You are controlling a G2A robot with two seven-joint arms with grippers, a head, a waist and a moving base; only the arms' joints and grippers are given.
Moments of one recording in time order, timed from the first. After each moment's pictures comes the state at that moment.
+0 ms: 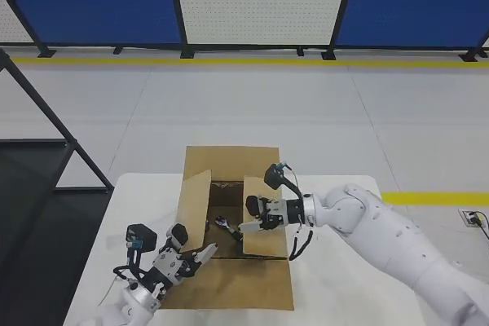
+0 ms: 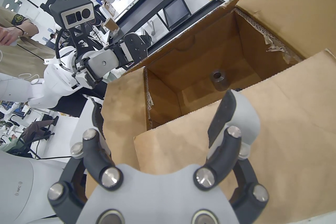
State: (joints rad) left arm 1.37 -1.19 -1.45 -1.91 0.78 -0.33 -0.26; right arm -0.09 -1.20 0.22 -0.88 0.22 -0.88 0.57
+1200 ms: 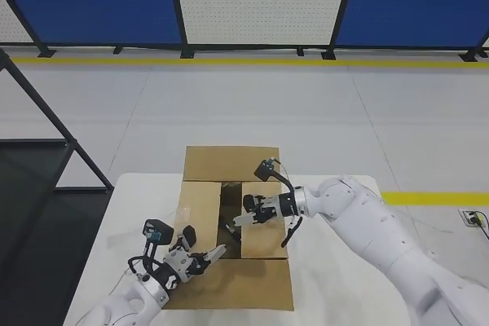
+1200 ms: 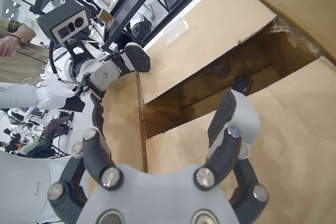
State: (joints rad) left arm 1.31 -1.18 -1.41 -1.87 0.77 -0.30 -0.35; right arm -0.07 -1.37 0.34 -0.59 0.32 -0.90 0.85
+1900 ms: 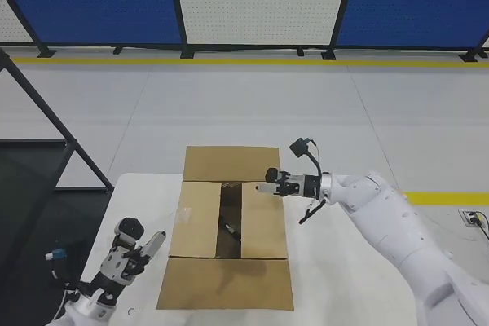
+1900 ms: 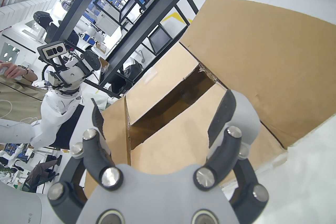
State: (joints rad) left arm 1.55 -1.16 -1.74 -2.04 0.55 -0.38 -0.16; right arm -0.06 -1.35 0.44 -0.45 0.32 -0.96 0.73
